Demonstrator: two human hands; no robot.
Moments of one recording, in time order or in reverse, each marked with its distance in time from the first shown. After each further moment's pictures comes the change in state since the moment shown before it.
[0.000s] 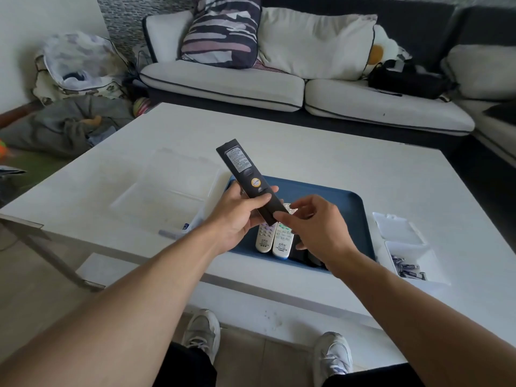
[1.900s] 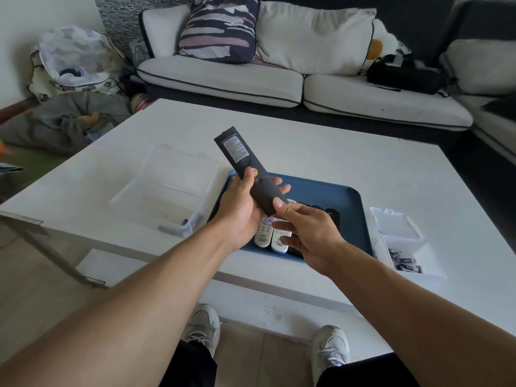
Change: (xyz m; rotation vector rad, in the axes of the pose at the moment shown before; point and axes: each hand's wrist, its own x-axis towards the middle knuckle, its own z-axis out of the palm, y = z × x) left_hand -0.010 0.008 0.026 -0.402 0.018 -0.009; right_hand -0.007 -0.002 0.012 0.546 -0.196 0.298
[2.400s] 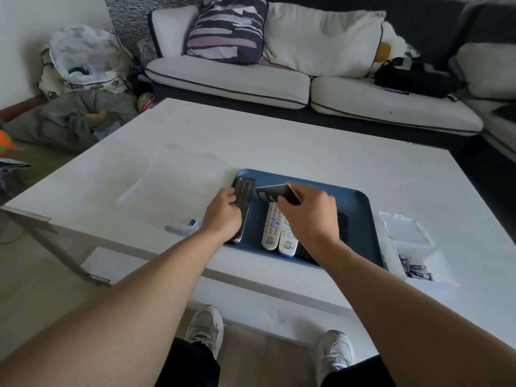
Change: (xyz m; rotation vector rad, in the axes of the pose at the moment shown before) left_hand 0.022 0.003 -0.076 1.161 0.392 0.121; right_hand 0.034 -0.001 0.011 -0.858 0.340 -0.627
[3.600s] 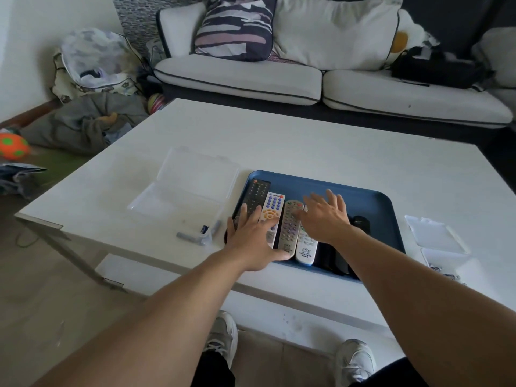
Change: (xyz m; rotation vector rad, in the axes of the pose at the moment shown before) left_hand -0.006 -0.016 0.018 0.694 -0.424 0.228; right_hand 0.062 0.066 0.048 -0.640 -0.505 0.015
